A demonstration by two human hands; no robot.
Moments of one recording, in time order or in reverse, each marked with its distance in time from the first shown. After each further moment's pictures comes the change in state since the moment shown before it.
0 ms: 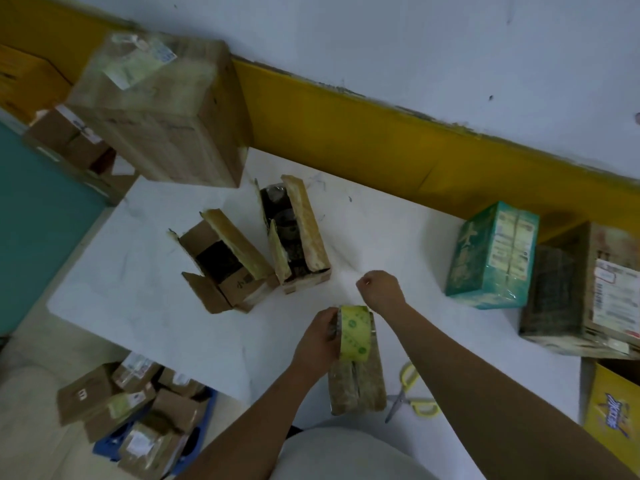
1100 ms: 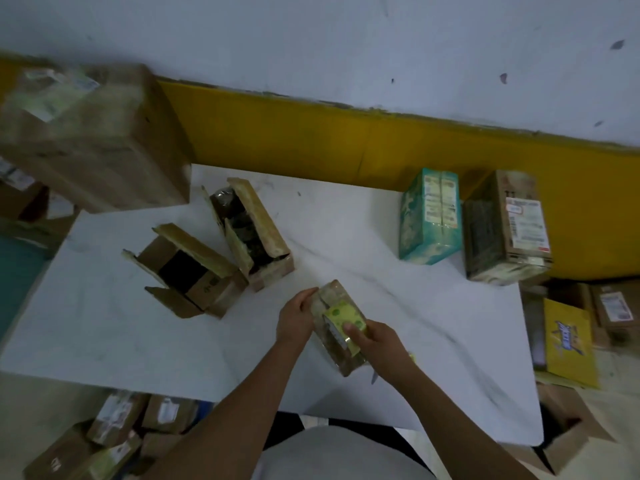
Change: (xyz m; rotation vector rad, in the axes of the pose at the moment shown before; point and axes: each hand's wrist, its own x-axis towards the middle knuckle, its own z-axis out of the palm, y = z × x) left_hand -0.003 0.008 0.003 0.178 -0.014 0.035; right_hand -0.163 0.073 0.056 0.676 0.116 -0.011
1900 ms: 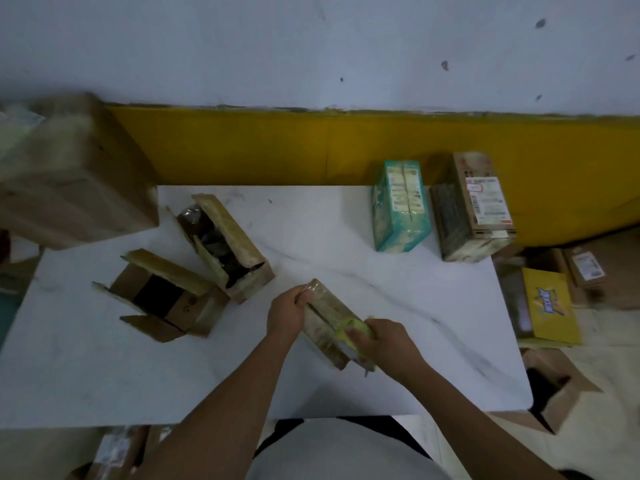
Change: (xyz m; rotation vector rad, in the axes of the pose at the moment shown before) left_hand 0.031 0.003 0.012 0.404 -0.073 0.194; right_hand -0.022 0.003 -0.027 -0.364 0.113 0.056
